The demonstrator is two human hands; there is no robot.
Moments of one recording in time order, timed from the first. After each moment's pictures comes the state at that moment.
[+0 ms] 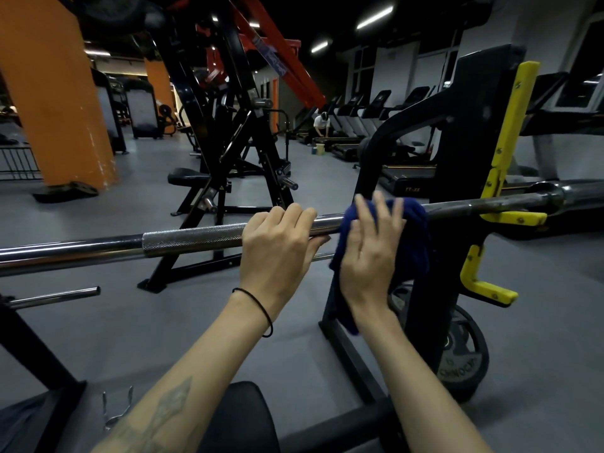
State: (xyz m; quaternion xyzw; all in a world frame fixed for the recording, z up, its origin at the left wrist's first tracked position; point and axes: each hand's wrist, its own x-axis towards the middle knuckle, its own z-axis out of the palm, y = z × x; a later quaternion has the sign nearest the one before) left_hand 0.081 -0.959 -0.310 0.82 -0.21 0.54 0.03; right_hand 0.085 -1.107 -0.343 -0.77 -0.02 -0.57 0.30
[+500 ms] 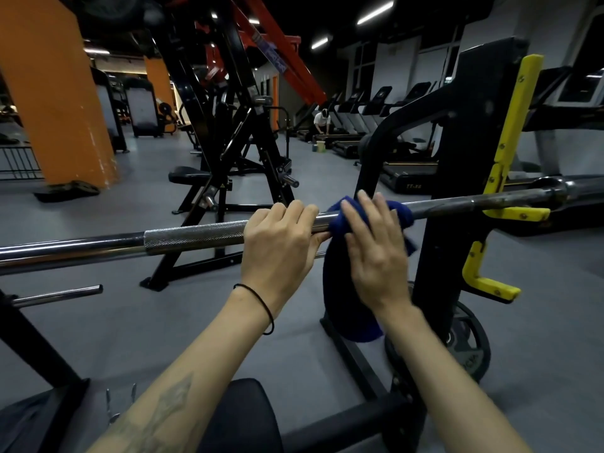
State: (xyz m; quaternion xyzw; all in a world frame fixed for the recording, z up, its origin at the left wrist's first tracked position) left_hand 0.080 -0.961 -0.306 0.82 -0.21 0.52 0.03; right_hand 0.081 -1.140 -0.351 -0.80 -0.15 -0.56 0.14
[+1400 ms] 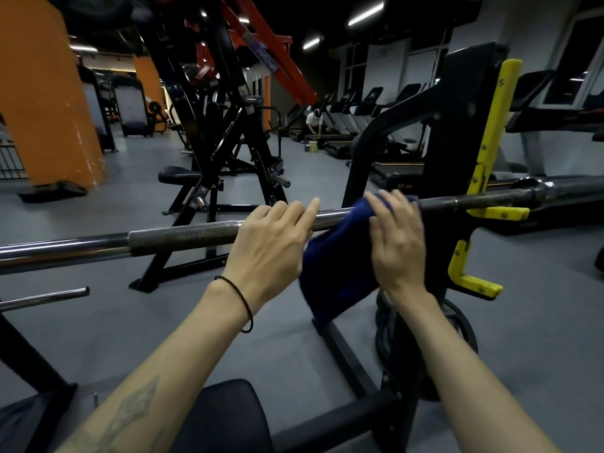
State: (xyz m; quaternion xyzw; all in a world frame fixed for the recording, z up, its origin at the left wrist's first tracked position) left_hand 0.071 -0.958 -0.295 0.85 -0.29 0.43 -0.06; right_hand 0.086 -1.196 -0.340 -0.81 -0.09 -0.56 0.14
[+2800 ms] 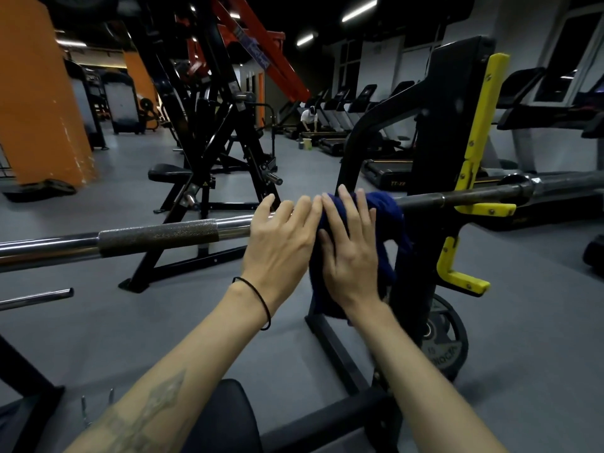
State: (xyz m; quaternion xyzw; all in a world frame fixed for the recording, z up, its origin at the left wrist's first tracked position) left_hand 0.081 -0.999 -0.309 0.83 -0.25 0.50 -0.06; right_hand 0.084 -1.143 -0.349 -0.81 -0.12 -0.55 0.17
